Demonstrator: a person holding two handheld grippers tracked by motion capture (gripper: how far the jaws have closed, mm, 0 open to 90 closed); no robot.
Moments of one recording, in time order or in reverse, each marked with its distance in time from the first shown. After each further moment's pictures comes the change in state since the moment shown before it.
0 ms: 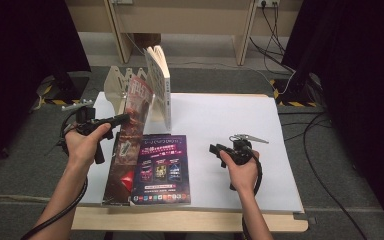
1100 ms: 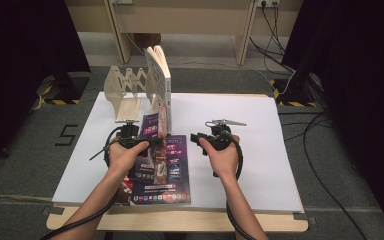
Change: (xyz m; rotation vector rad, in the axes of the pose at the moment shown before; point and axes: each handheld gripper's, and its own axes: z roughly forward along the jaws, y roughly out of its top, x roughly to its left) left arm -0.020 -0.069 0.082 0.280 -0.042 -0.093; right arm 0.049 0.035 0.035 0.053 0.036 -0.071
